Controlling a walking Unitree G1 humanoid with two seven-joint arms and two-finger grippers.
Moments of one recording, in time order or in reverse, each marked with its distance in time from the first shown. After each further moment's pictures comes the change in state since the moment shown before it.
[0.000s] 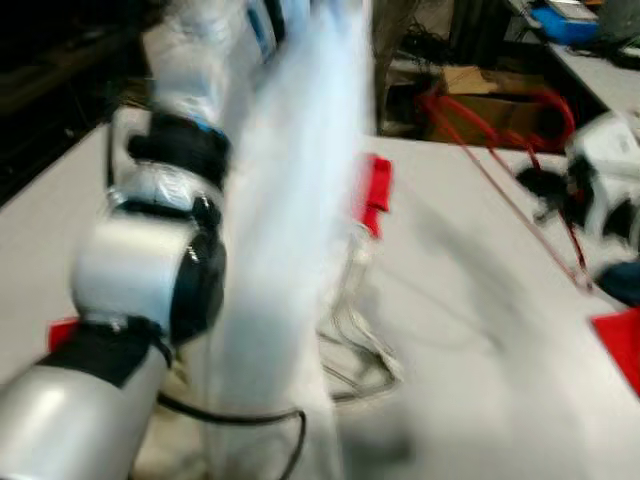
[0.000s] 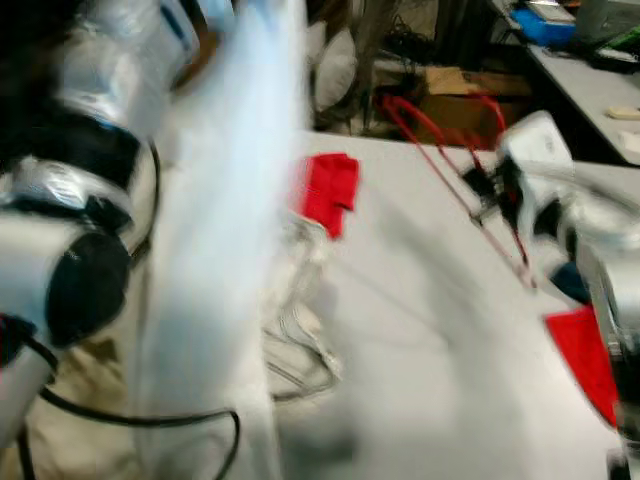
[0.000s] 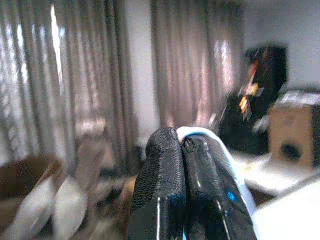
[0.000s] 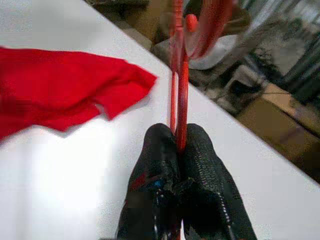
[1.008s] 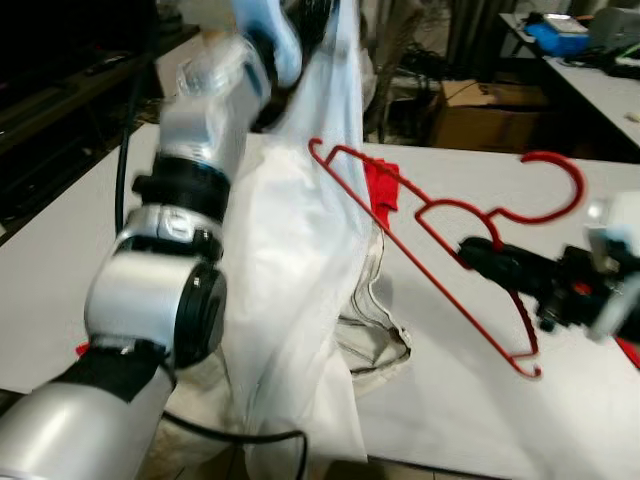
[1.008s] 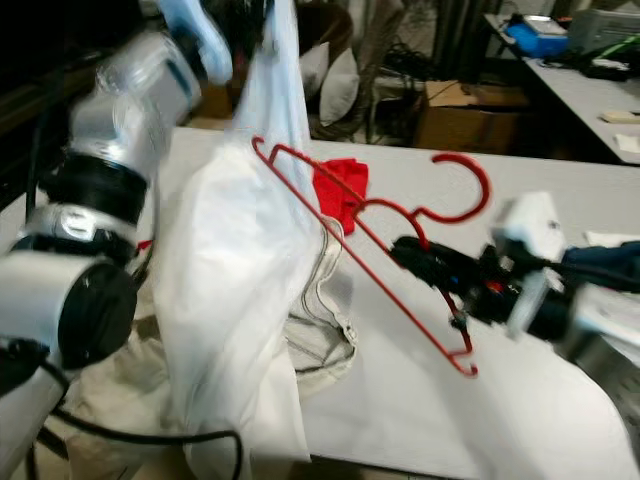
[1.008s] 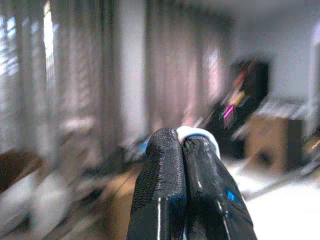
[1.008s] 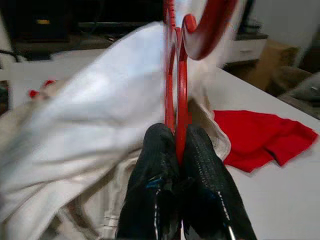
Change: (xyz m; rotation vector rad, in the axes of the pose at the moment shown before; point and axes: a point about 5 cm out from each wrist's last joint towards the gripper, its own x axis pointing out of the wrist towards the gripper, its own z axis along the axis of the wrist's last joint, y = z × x) left arm -0.006 -0.003 0.012 -0.202 -0.108 -0.049; right arm -0.046 0.079 0.019 0.206 -0.195 0.433
